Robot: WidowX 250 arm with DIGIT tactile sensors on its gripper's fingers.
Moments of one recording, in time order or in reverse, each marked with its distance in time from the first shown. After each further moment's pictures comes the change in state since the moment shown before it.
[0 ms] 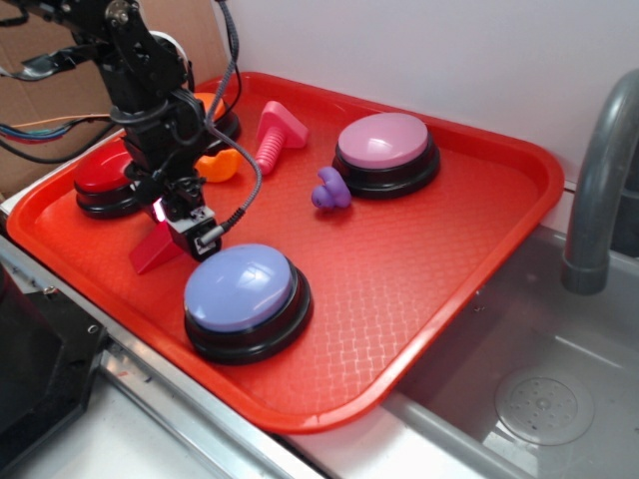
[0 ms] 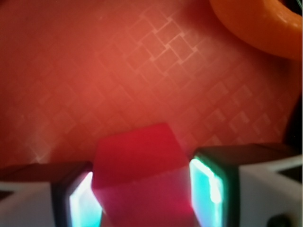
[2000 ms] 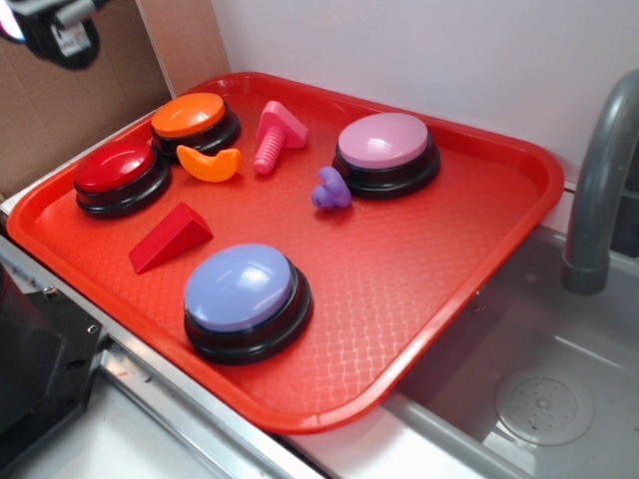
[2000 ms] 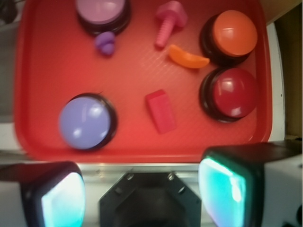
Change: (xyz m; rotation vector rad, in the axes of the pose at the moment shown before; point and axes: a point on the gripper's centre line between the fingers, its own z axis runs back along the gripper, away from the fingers) arm -0.040 -0.024 0.167 -0.012 -0.049 0.090
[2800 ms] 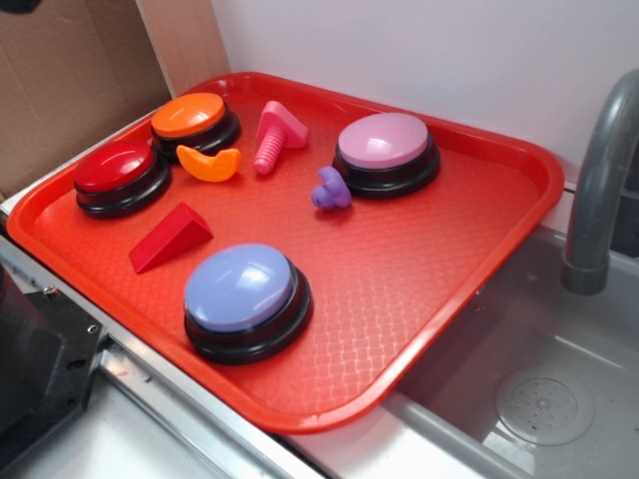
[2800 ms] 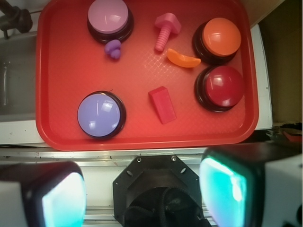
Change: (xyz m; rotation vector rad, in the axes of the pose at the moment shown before) arm -0.023 -0.021 0.052 -0.010 -0.032 0.015
